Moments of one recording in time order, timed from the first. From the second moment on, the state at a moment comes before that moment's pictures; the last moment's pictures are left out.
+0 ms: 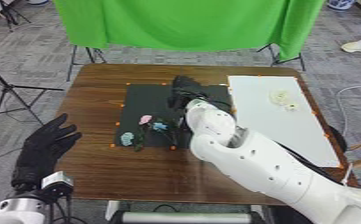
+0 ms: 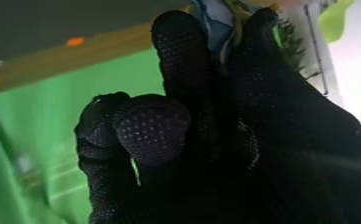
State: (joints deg) left arm 137.7 -68.2 -105.4 -130.9 51.3 12.5 5.9; right arm -52.9 -68.1 29.7 -94.0 -117.5 -1.0 43.5
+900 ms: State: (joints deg) left arm 134.5 -67.3 -105.3 -129.7 51.5 11.0 4.5; right arm -52.0 -70.3 25.8 -90.8 -117.2 -1.8 45.5
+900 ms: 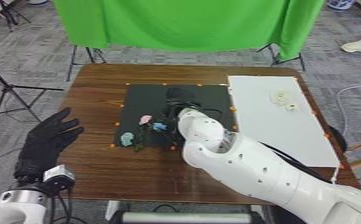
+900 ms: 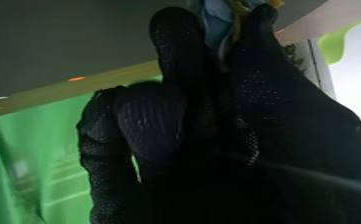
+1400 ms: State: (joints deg) left arm 134.7 -67.4 -105.4 -129.8 51.7 11.0 4.5; right arm -54.2 -71.3 29.5 -91.5 -118.1 -10.2 45.4
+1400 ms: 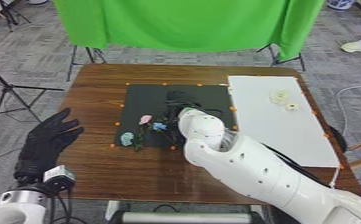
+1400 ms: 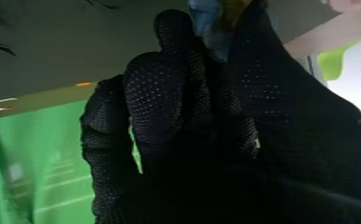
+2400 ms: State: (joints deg) left arm 136.7 -67.9 -105.4 -130.4 51.7 11.3 4.4; right arm -55.5 -71.5 34.8 -96.0 -117.8 -16.8 45.1
